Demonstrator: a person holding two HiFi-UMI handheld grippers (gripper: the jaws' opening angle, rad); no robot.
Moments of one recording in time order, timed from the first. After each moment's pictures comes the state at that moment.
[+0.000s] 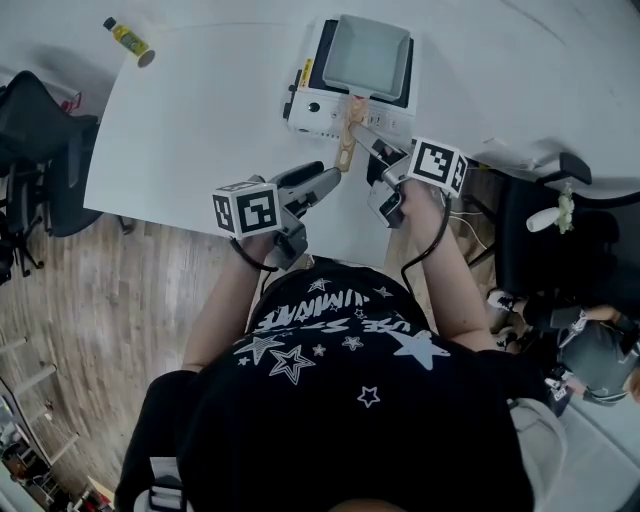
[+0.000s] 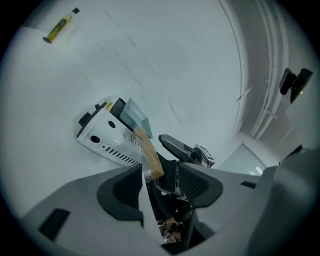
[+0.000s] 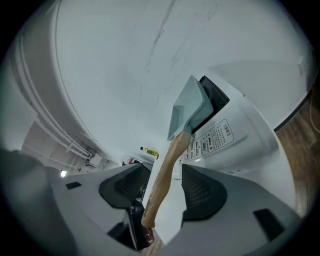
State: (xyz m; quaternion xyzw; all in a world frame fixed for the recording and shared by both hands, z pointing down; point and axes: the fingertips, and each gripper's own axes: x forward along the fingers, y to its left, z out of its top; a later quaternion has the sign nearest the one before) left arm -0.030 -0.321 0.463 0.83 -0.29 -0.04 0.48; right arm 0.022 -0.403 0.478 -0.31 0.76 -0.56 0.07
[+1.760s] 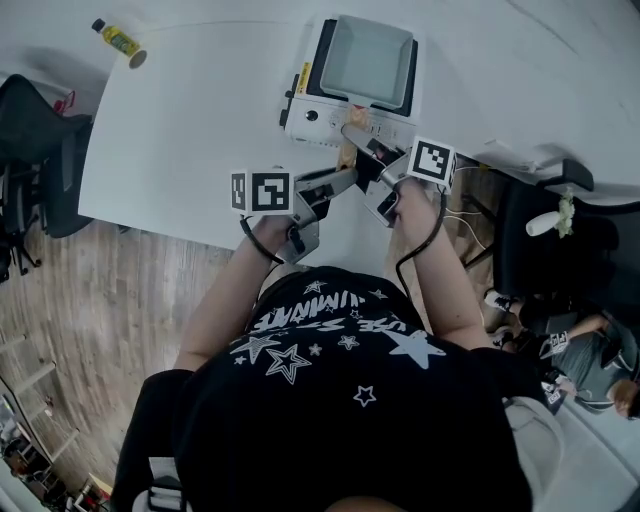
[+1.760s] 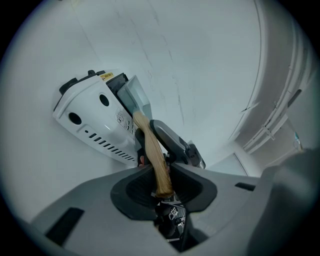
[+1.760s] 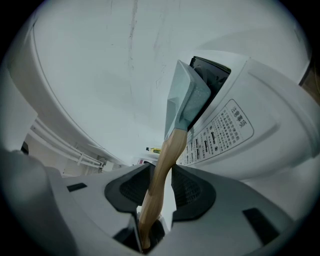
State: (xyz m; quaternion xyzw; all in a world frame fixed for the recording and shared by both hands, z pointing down) left arm 0.012 -0.355 0.482 0.79 -0.20 -0.05 0.58; right arm 0.006 -0.434 0.499 -0.25 0.74 -0.62 0.10
